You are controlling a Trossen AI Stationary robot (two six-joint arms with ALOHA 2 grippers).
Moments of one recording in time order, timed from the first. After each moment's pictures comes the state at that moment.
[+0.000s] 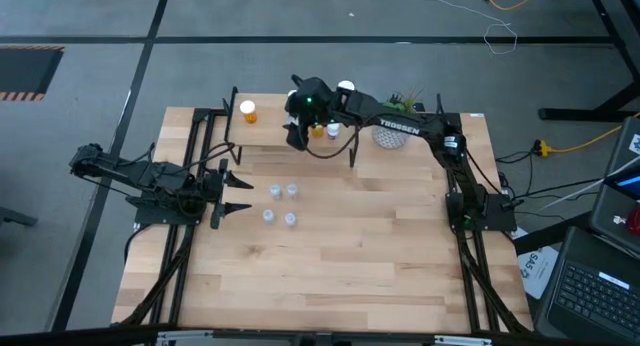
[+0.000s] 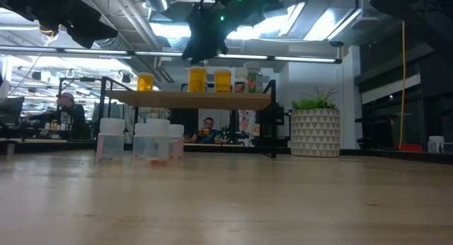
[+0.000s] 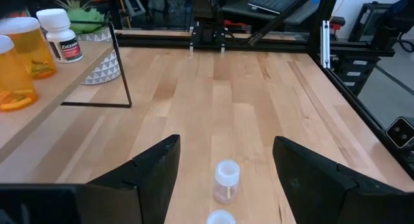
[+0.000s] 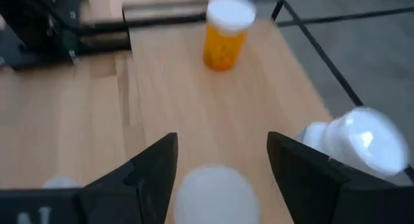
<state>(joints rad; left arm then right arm) -0.28 0.34 0.37 -0.19 -0.33 -0.10 -0.32 2.16 2.14 -0.62 0.02 -0.11</state>
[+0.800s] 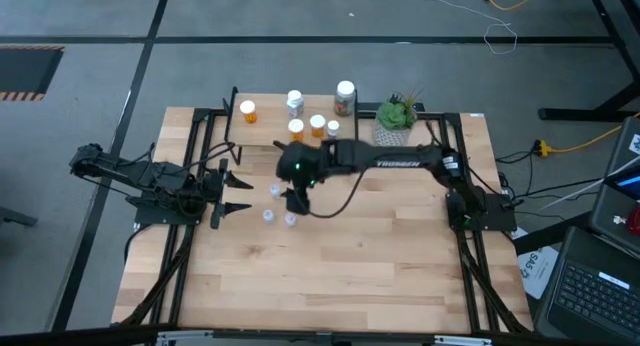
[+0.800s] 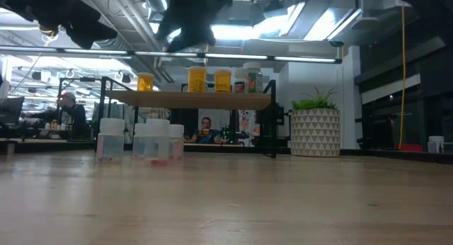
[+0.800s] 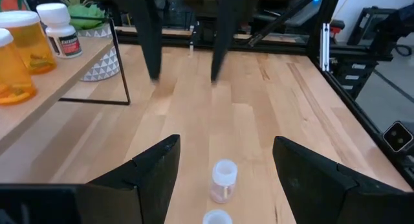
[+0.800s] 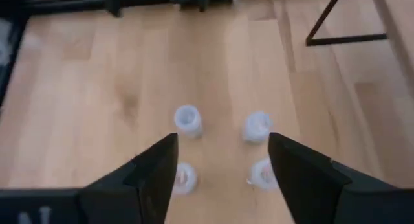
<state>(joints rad) -0.28 0.34 0.37 -0.20 -0.33 -0.13 -0.01 2.16 2.12 -0.79 -0.05 0.09</state>
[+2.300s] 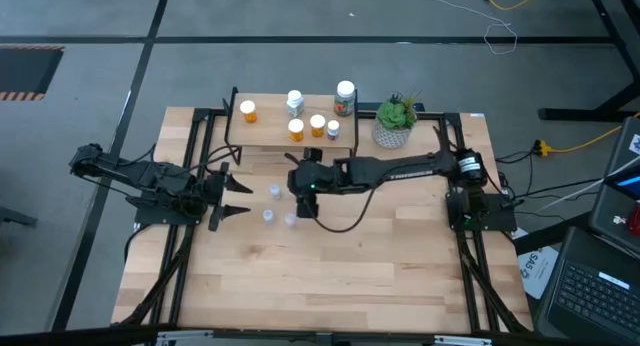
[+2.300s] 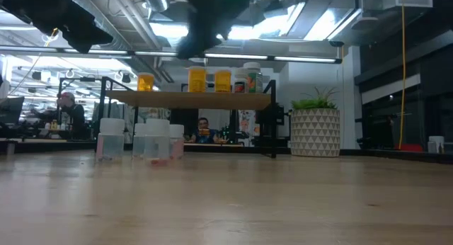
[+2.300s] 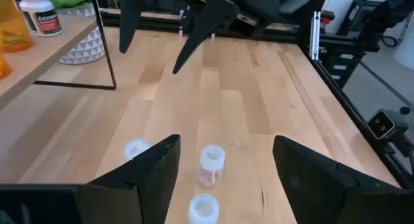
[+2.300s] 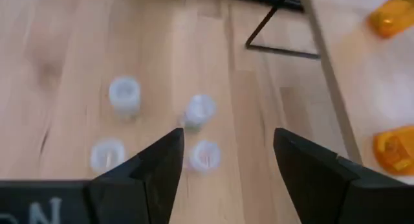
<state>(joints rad) -0.28 0.35 0.37 -0.24 -0.28 -0.18 0.05 2.01 1.76 -0.53 0.30 -0.11</state>
